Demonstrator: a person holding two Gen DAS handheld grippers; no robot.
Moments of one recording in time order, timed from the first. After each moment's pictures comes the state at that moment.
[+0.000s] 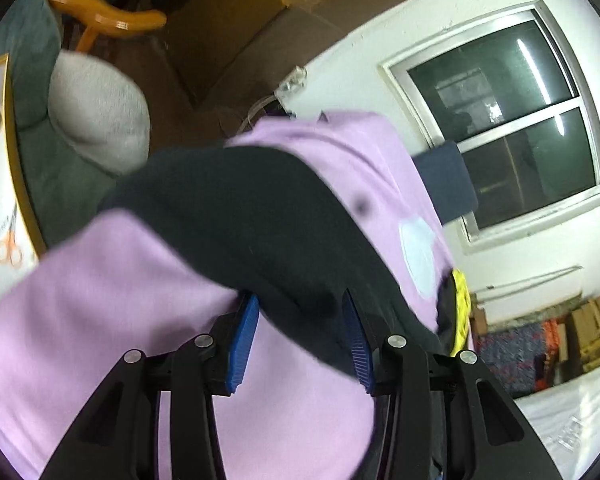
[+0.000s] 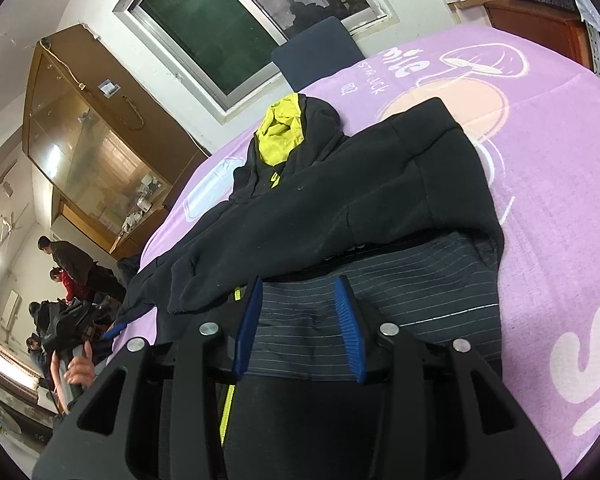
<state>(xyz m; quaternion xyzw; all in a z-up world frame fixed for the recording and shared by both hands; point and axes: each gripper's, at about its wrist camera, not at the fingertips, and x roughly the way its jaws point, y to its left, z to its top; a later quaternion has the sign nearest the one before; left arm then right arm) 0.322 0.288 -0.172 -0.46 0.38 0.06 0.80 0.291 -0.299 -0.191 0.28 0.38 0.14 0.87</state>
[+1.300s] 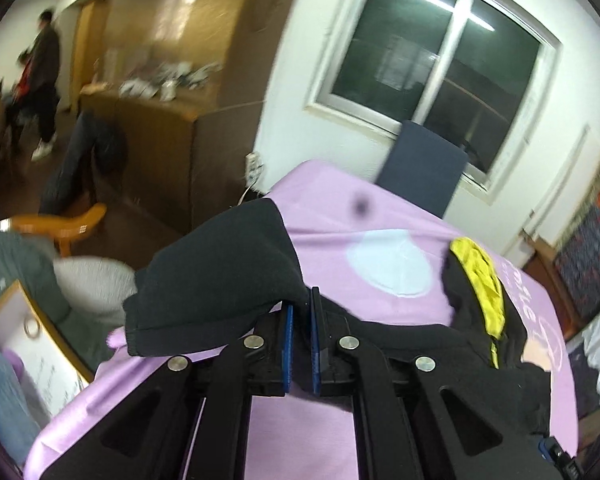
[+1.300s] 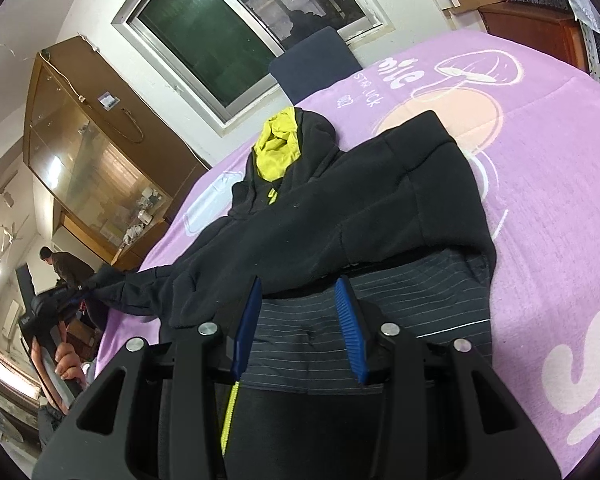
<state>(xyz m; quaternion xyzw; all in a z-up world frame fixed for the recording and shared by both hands) 0.342 0.170 -0.054 -0.16 0.33 0.07 0.93 0.291 -0.305 -0.185 0.30 0.36 0.14 0.87</state>
